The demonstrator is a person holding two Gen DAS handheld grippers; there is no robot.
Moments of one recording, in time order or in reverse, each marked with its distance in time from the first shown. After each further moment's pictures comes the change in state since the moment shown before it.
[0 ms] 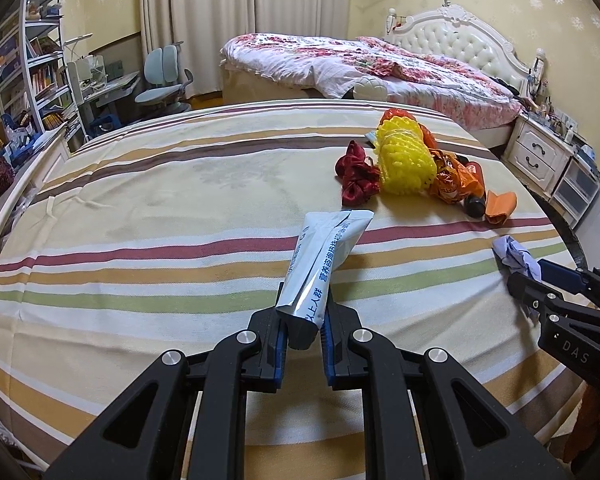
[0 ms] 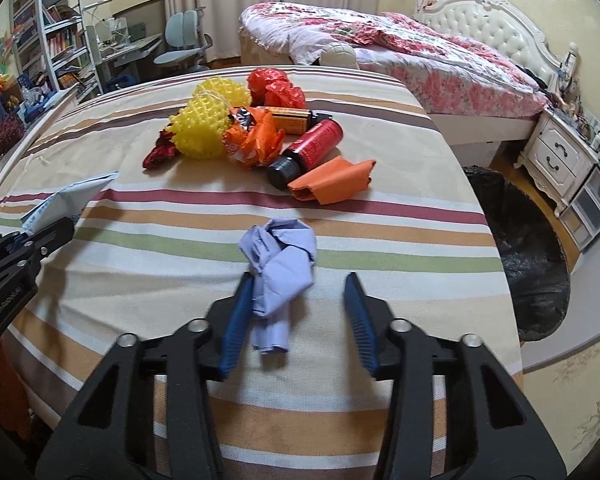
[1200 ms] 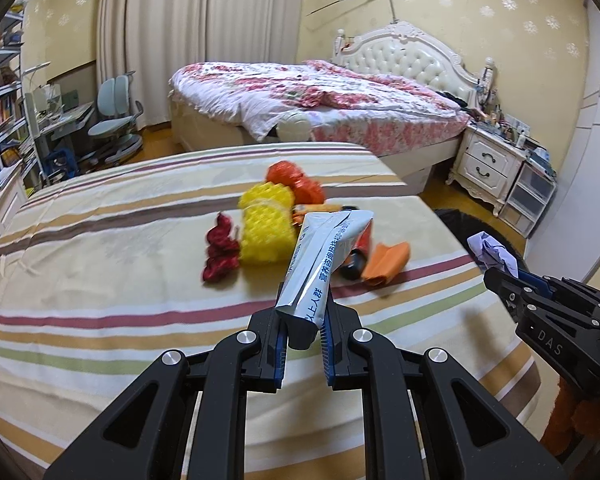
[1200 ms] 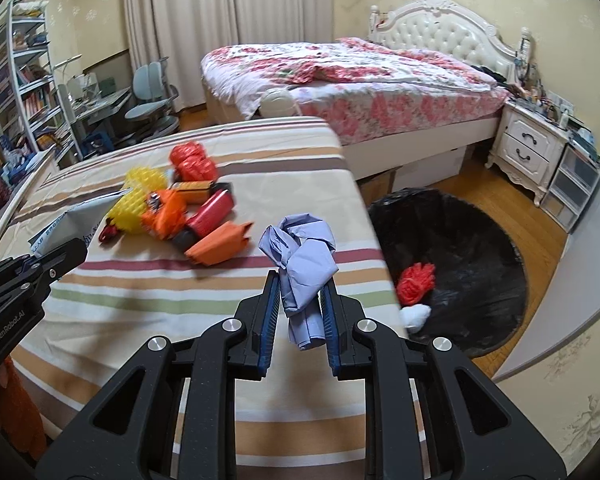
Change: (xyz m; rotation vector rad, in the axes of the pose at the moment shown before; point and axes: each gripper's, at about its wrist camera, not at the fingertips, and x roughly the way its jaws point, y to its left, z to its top) left arm -0.014 -0.091 0.043 0.074 -0.094 -0.167; right arm -0.038 -0.090 0.014 0.151 -0.144 -0.065
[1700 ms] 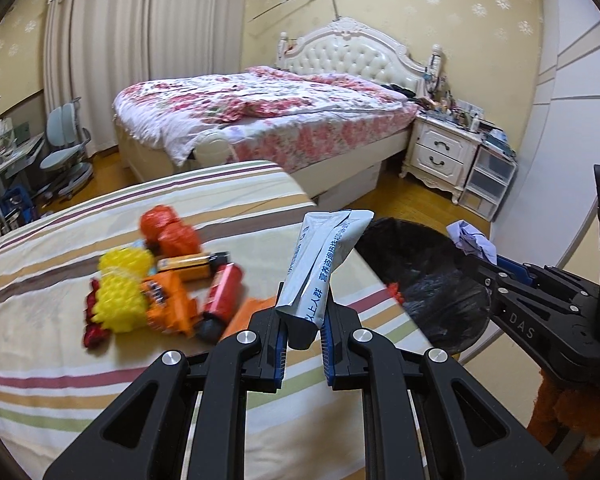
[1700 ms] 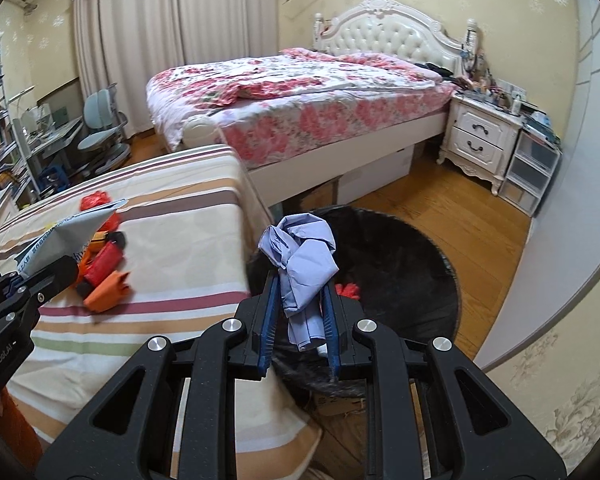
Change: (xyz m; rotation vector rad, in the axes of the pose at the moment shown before) left arm 0.040 -0.095 0.031 0.120 -0.013 -0.134; right arm 0.011 -0.091 0.021 0.108 -0.042 -0.141
